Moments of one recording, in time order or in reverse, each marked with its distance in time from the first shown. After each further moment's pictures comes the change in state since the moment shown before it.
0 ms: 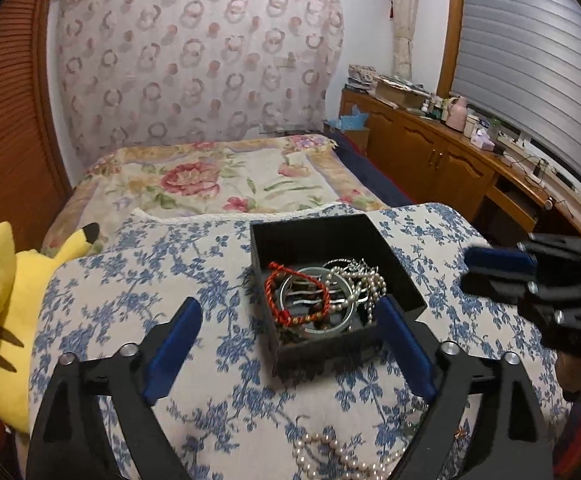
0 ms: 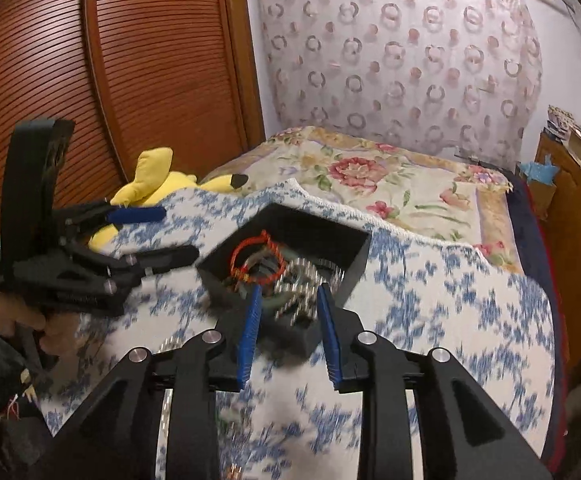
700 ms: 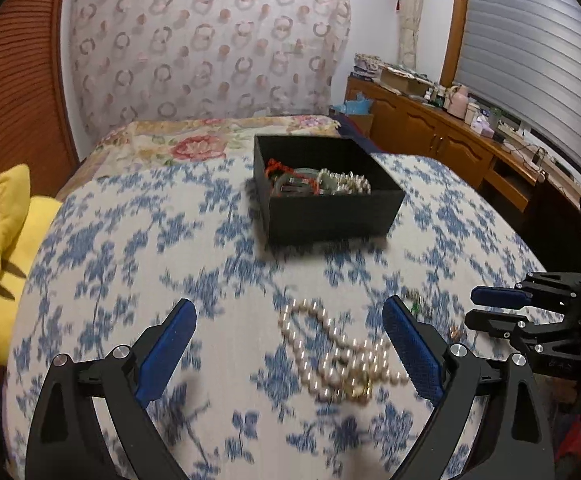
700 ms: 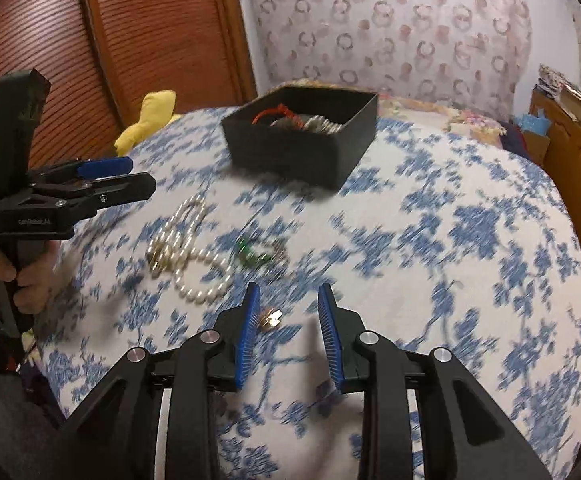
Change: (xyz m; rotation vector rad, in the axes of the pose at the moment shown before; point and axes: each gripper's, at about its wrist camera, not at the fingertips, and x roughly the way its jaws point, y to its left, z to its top) left arm -0.041 -0.011 -0.094 -0.034 0.045 0.015; right arm -0.010 0.033 -0.119 0.044 0.126 -0.013
